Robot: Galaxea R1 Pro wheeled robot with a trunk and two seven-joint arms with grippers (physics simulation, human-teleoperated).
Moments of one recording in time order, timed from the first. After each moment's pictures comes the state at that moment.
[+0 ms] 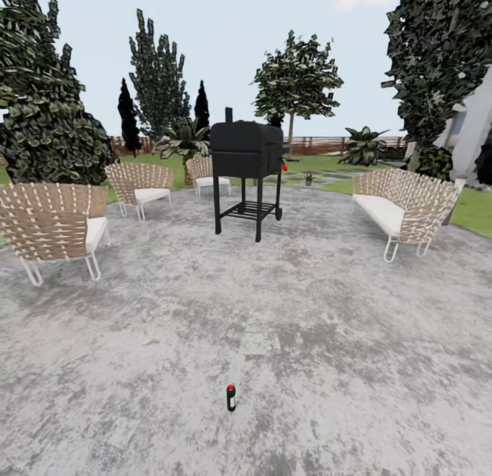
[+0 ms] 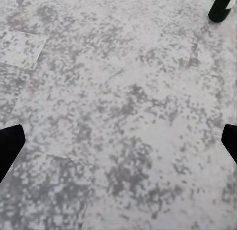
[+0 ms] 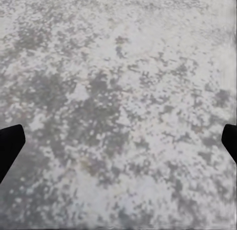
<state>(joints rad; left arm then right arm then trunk) -0.15 0.04 0.01 -0.36 0.01 -0.32 -0.01 -0.04 -0.03 -0.02 -0.51 0.00 -0.31 0.00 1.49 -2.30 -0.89</state>
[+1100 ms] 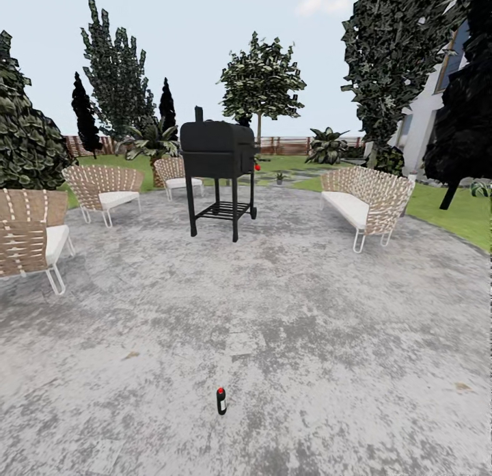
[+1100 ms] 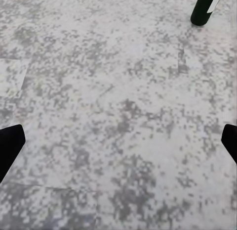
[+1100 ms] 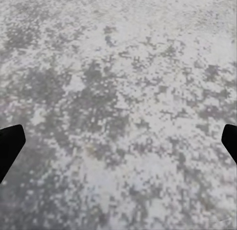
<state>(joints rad) -0.15 0.04 0.01 -0.36 0.01 -0.31 -0.01 -0.04 -0.03 -0.02 -0.51 0.00 -0.31 0.00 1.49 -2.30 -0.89</state>
